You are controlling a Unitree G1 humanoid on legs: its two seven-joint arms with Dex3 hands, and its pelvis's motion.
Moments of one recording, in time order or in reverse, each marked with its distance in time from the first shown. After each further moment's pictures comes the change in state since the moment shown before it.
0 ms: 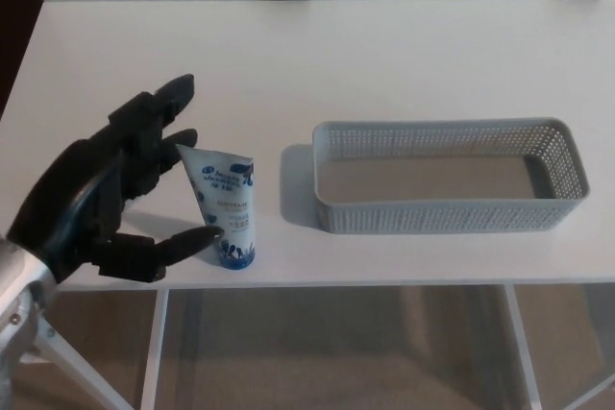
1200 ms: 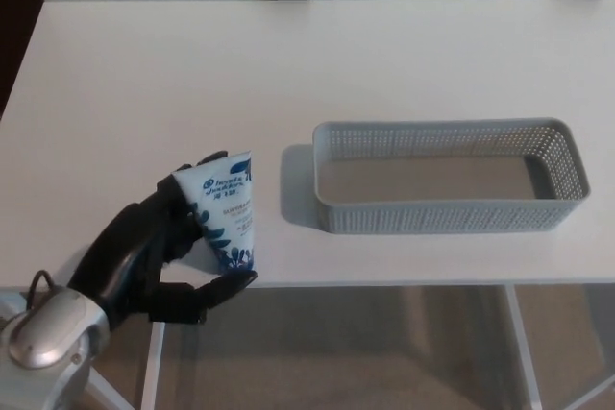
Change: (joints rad) left_arm 0.040 -0.113 -0.089 0.154 0.124 -0.025 0.028; right_arm -0.010 0.003 0.000 0.003 0.001 -0.002 0.004
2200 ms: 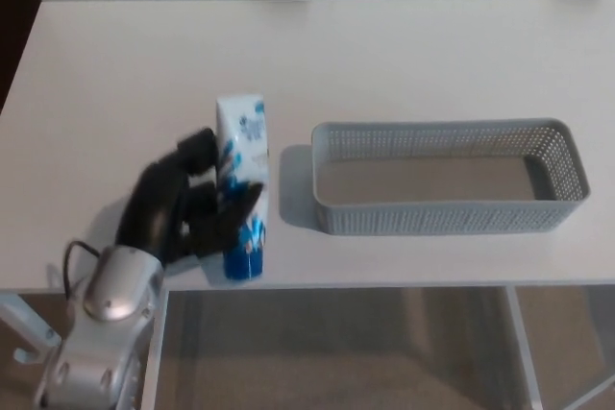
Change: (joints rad) left_arm -0.169 -0.173 0.033 0.107 0.162 -0.069 0.252; right_arm -0.017 0.013 0.026 -0.002 -0.021 -0.006 0.004
